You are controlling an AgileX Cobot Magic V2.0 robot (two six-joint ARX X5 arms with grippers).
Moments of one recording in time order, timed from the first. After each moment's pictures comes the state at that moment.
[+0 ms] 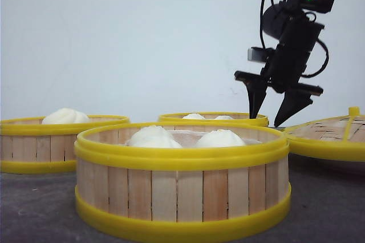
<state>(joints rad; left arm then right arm) -0.27 0.71 0.94 -0.48 0.07 -0.17 0.22 2.01 1.58 -0.59 -0.15 0.19</state>
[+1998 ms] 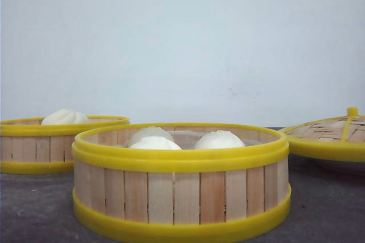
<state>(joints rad) -0.27 0.54 0.94 -0.66 0.08 -0.17 0.44 1.40 1.86 -1.20 -0.23 0.00</state>
